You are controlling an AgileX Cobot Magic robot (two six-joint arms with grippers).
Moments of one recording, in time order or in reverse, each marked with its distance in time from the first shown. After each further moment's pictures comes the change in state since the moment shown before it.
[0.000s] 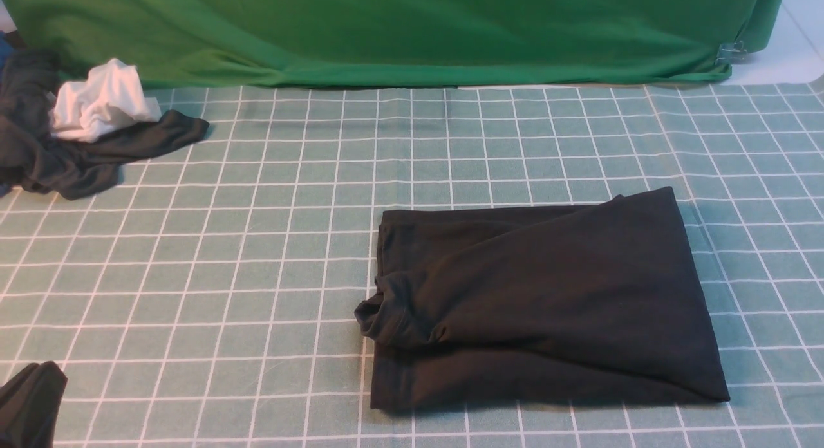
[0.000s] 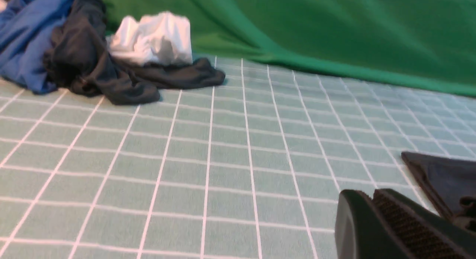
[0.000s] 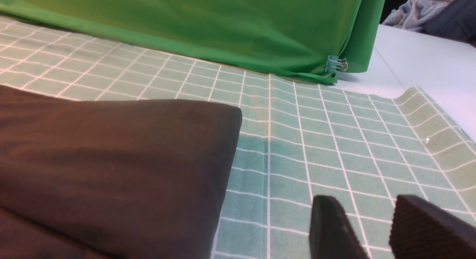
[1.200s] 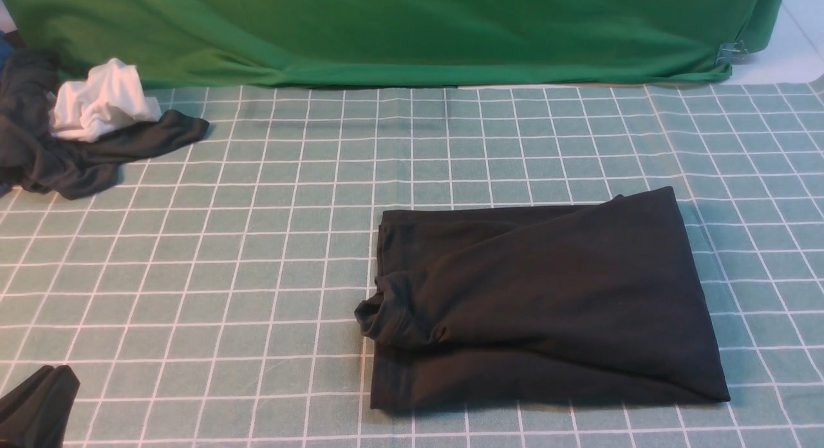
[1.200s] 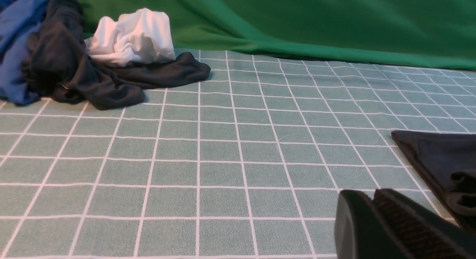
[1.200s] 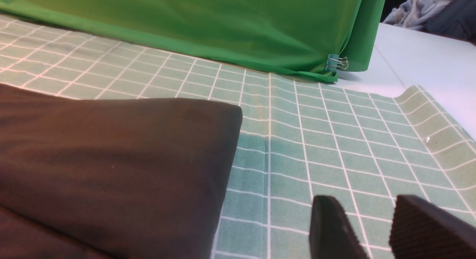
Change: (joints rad) right arm 0.000 0.000 0.000 0.000 0.001 0.000; left arm -0.073 0.000 0.000 0.106 0.005 -0.035
